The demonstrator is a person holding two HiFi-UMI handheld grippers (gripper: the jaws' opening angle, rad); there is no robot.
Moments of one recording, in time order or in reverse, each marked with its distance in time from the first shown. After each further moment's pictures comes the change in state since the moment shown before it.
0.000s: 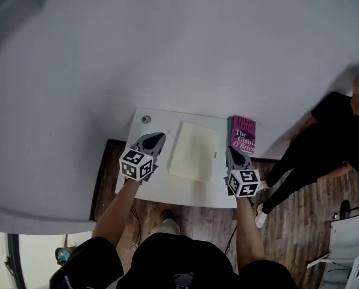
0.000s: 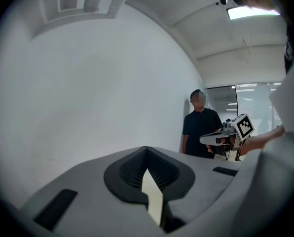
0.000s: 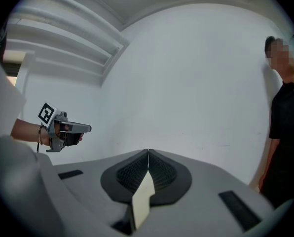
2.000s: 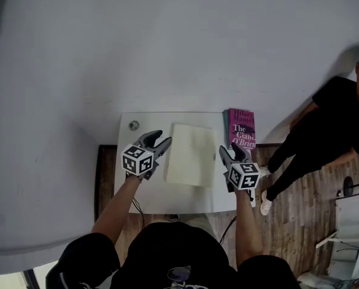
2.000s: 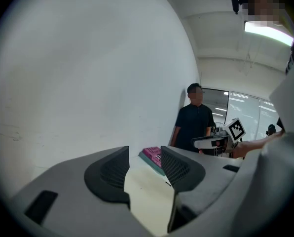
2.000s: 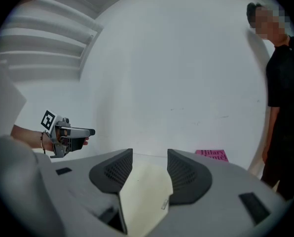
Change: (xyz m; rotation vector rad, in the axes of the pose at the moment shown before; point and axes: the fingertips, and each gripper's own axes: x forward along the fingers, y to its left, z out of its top) left arm 0.118 0.046 -0.064 -0.117 0.140 -0.206; right arm 0.085 -0.054 -0.069 0.177 0.144 -0.060
